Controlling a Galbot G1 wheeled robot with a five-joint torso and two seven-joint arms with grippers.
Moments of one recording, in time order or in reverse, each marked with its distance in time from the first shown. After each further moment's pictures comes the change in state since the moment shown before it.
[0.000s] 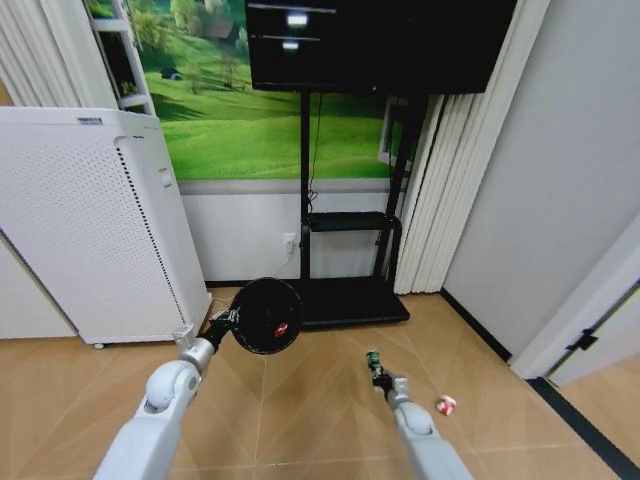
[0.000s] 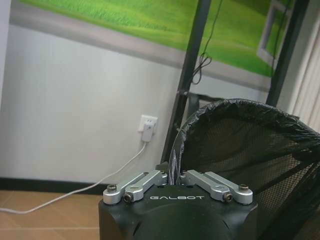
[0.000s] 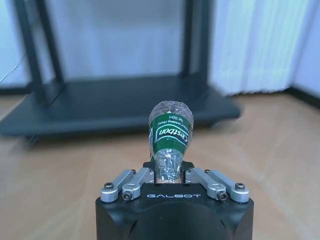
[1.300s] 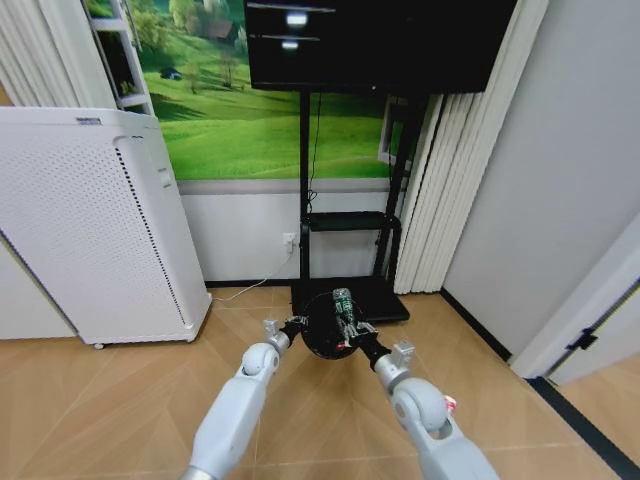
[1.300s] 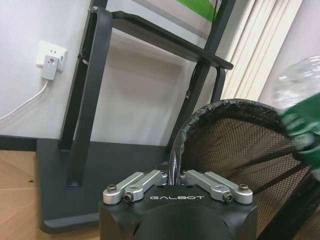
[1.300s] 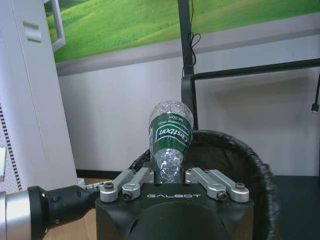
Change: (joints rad) left arm -0.269 -0.275 0.345 0.391 0.091 -0.034 0.019; right arm -0.139 -0.059 -0.261 0.744 0.152 -0.213 -0.005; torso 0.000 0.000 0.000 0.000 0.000
